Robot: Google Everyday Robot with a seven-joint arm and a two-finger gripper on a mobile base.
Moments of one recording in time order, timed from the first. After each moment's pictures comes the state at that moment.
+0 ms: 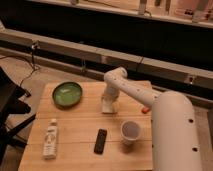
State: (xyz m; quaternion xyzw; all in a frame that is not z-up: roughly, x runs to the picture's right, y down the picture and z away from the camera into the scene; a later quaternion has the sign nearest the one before) arm 0.036 0.113 0.959 -0.32 -0.15 -0.24 0.90
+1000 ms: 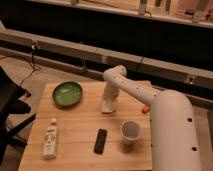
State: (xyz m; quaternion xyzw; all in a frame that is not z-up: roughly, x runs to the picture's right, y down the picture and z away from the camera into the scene) arm 0.043 0.102 0.949 -0.32 -0.15 -0.24 0.90
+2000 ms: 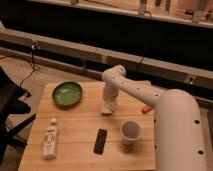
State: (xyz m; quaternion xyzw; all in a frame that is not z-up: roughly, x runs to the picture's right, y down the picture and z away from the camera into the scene) arm 0.031 0.095 0.928 -0.30 -0.14 -0.25 0.91
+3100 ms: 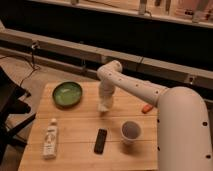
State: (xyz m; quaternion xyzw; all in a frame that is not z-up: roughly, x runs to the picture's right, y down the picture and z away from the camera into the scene) arm 0.009 0.070 0.897 -0.27 -0.15 -0.28 0.91
